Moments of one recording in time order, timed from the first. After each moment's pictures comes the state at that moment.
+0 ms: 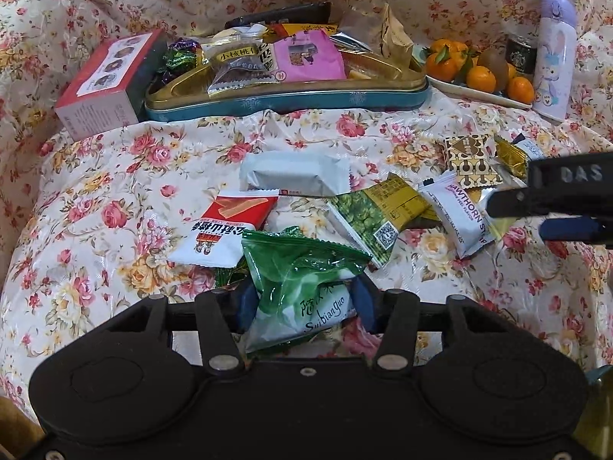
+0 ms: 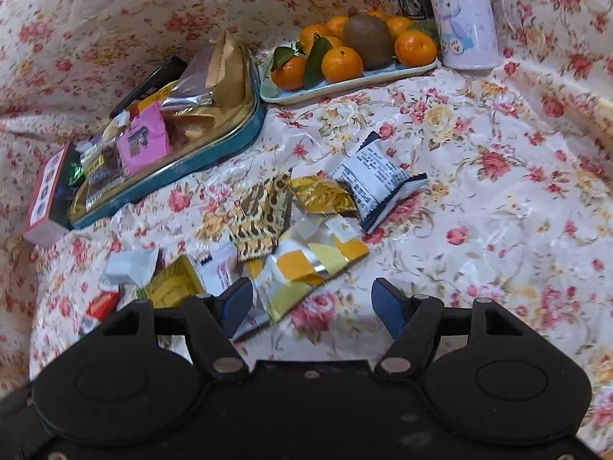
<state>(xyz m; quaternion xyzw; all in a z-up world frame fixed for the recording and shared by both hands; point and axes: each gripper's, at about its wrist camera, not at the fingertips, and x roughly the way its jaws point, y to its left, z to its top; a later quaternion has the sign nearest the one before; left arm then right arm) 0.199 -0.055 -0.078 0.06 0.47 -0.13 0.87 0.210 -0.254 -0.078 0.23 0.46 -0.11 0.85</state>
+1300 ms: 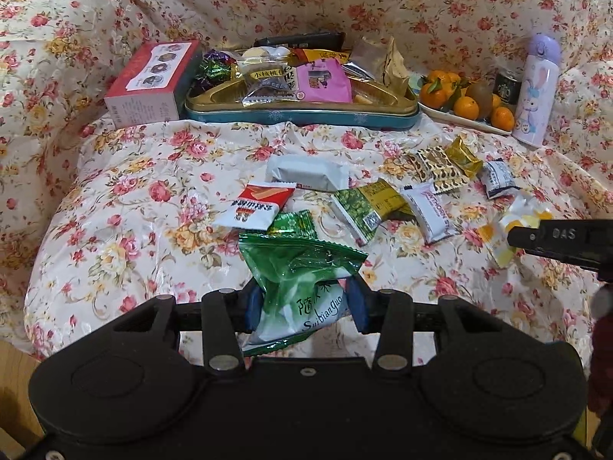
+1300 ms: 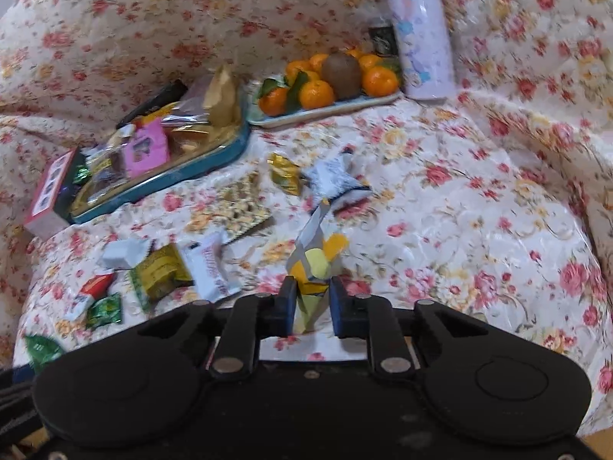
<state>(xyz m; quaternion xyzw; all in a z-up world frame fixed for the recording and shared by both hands) 0.154 -0.032 -0.037 0.02 0.46 -0.12 0.88 0.156 -0.254 -0.060 0.20 0.42 -0.13 0.88</state>
